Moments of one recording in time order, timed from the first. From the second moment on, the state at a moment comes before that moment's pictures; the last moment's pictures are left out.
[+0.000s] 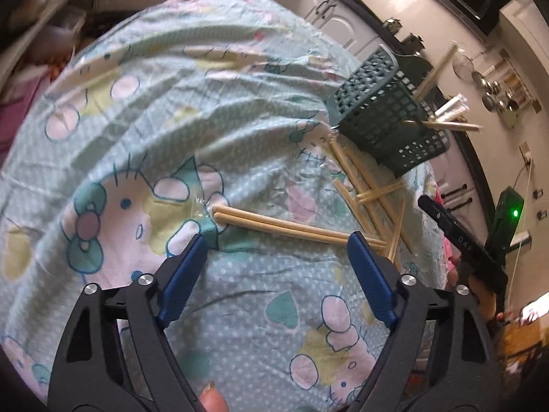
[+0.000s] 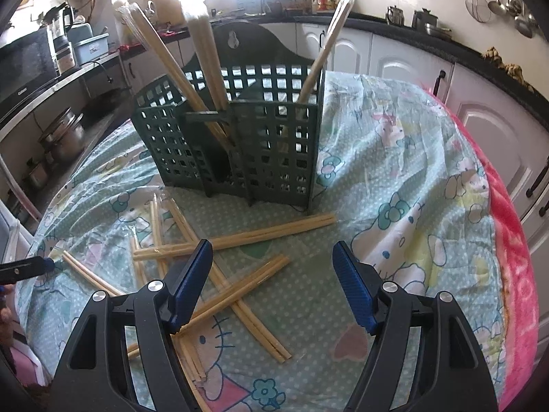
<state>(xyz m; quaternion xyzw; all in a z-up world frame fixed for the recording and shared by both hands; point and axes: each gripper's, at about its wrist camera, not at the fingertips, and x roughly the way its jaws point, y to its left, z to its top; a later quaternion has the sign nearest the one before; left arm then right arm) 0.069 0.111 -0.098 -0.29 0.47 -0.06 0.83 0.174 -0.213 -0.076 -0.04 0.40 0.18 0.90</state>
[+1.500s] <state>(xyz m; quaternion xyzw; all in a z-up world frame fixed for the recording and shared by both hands) 0.119 0.113 -0.013 -0.27 0.36 -0.10 0.89 0.174 -0.229 -0.020 0.06 0.39 0.23 0.89</state>
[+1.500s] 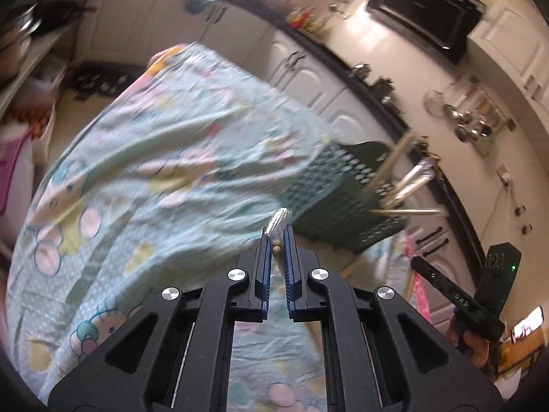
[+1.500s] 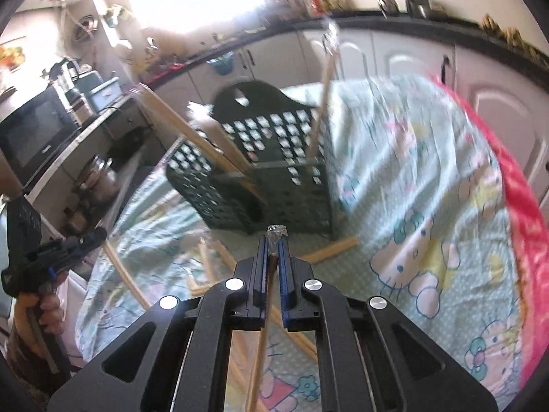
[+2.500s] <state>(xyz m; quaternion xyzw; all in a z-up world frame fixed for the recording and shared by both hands) 0.150 0.065 0.167 -0.16 0.19 -0.16 0.96 0.156 -0.199 0.149 0.02 0.16 0.29 0.95</state>
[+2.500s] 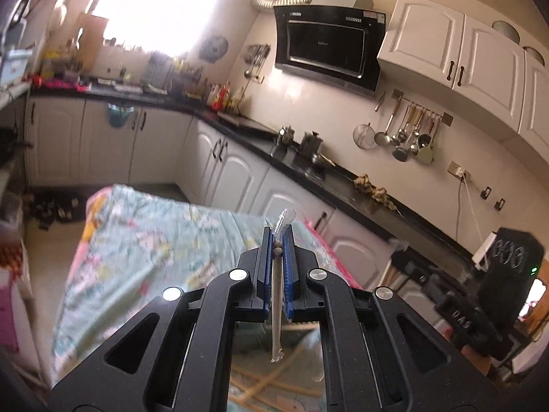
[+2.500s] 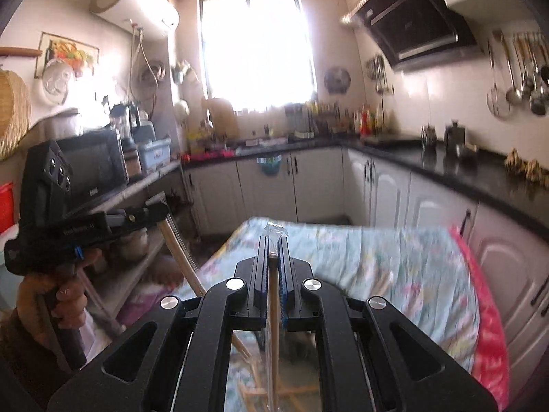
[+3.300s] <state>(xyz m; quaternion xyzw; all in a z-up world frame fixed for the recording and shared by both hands) 0.217 0.042 0.160 -0.10 0.18 -0.10 0.97 0.242 -0.178 0.155 -0.02 0.04 0.23 0.97</state>
